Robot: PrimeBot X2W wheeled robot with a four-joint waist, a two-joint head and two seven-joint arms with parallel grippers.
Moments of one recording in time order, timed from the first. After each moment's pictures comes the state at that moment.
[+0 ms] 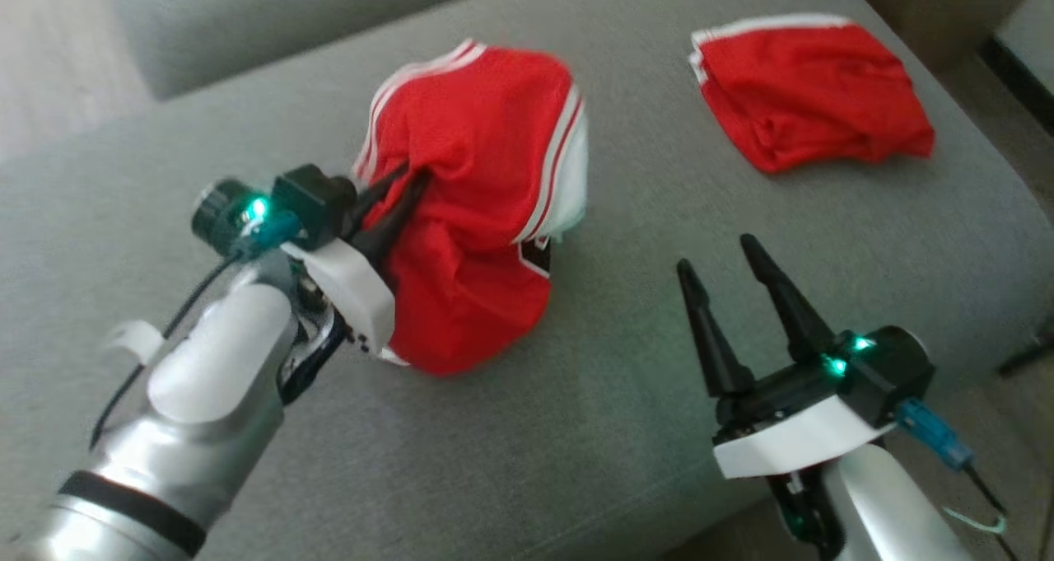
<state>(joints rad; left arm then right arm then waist) -0.70 0.34 -0.81 0.53 -0.45 -0.13 -0.25 -0.12 -0.14 0.34 0.12 0.24 0.12 -0.26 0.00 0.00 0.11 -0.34</state>
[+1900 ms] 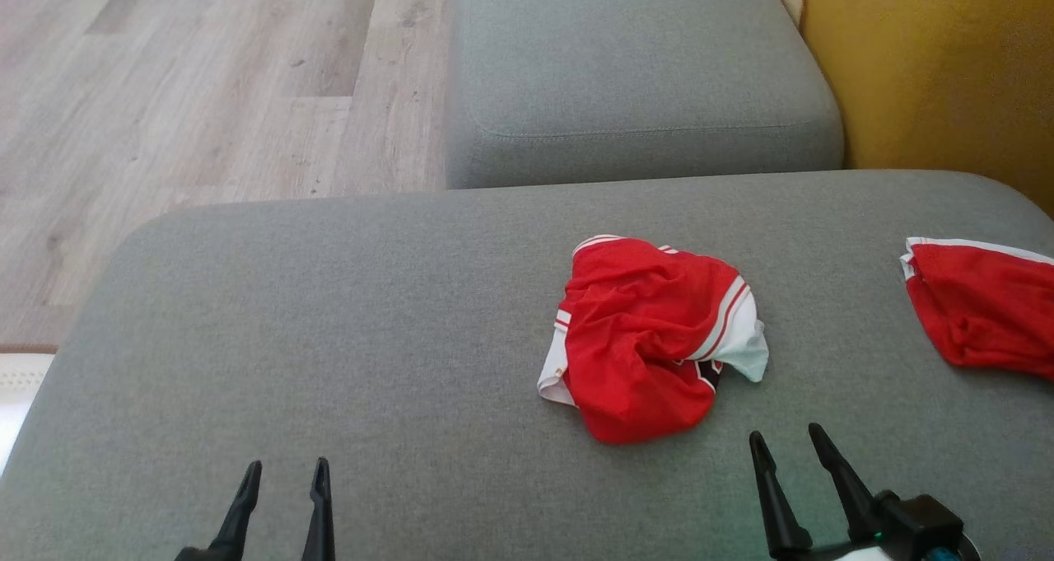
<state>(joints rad) 0.34 0.06 -0.12 0.01 -0.11 0.03 -0.25 0.20 -0.08 0.16 0.23 0.19 0.12 -0.26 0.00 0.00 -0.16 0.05</state>
